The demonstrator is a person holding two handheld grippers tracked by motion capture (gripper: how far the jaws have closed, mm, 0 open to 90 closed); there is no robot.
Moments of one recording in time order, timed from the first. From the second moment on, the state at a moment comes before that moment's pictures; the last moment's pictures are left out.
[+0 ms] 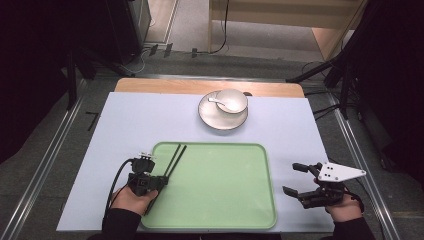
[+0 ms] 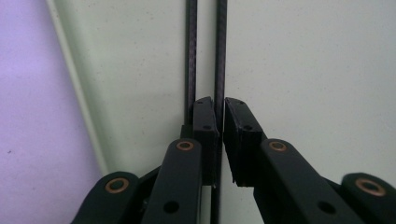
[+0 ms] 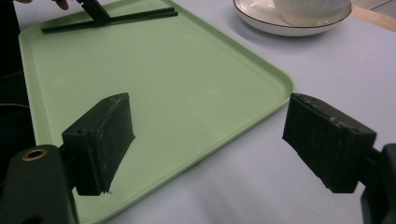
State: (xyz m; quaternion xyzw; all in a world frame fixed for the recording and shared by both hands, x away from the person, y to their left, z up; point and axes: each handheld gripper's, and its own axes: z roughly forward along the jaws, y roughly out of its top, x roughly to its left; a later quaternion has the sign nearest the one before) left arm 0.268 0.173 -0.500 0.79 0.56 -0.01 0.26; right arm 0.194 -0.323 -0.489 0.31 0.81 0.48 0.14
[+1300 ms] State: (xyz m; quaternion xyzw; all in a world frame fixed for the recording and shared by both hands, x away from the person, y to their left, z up) left arm 0.291 0.227 -0.477 0.85 0.39 0.04 0.36; right arm 0.194 -0.323 -0.491 0.31 0.81 0.48 0.13
